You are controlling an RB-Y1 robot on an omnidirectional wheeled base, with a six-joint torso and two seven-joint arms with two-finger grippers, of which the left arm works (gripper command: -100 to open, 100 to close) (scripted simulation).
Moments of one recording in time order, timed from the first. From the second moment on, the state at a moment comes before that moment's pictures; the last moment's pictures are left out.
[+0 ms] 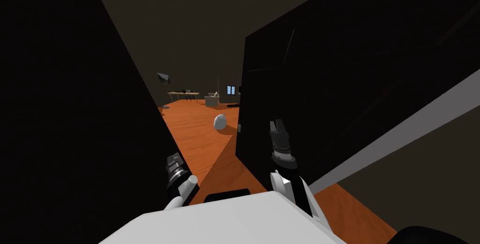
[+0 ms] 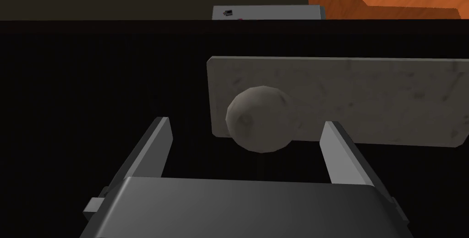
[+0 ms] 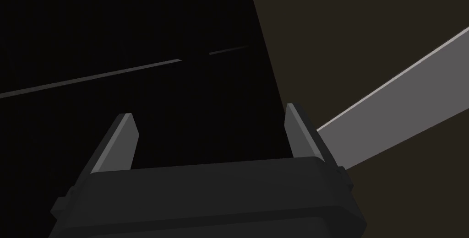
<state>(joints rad) -0.22 -0.02 0.51 -0.52 0.57 -1.06 -0.48</state>
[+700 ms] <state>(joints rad) -0.24 0.00 0.52 -0.47 0.58 -1.07 -0.47</state>
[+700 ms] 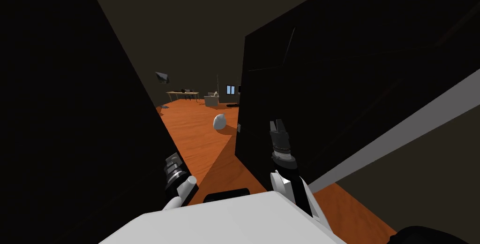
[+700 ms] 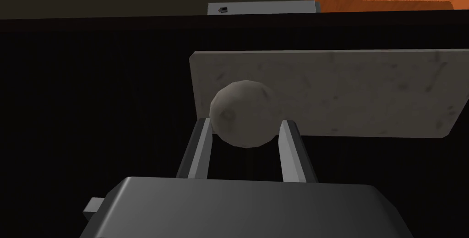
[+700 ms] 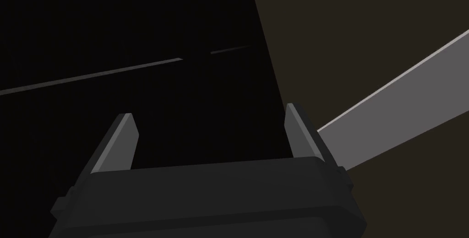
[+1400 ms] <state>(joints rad) -0.24 0.02 0.57 -0.54 0.64 -1.07 -0.54</state>
